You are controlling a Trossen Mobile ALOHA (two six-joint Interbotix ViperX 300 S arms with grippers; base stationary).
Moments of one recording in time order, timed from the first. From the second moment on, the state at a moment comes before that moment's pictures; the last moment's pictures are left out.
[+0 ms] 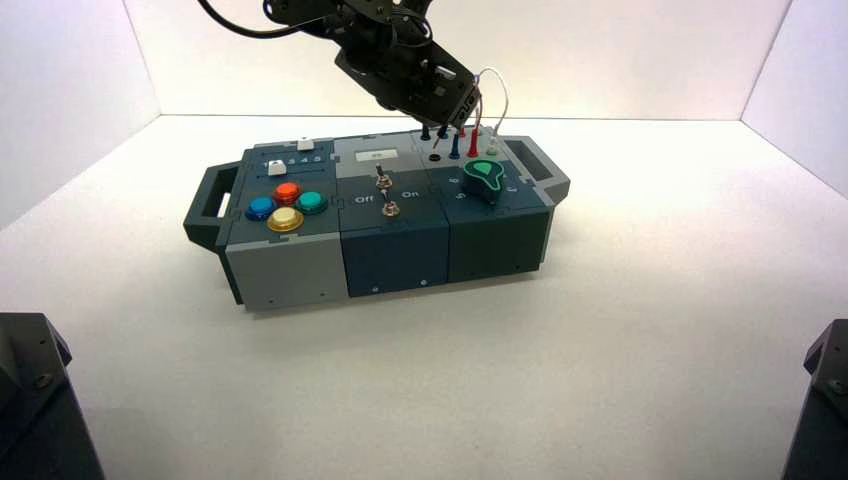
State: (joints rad) left arm -0.78 0.18 0.73 -0.47 -0.23 0.57; right arm 0.23 -1.27 1.14 0.02 0.59 0.09
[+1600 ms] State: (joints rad) left arm -0.79 0.22 0.72 -0.47 -0.23 0.57; right arm 0.23 -1.27 1.14 0.02 0.59 0.09
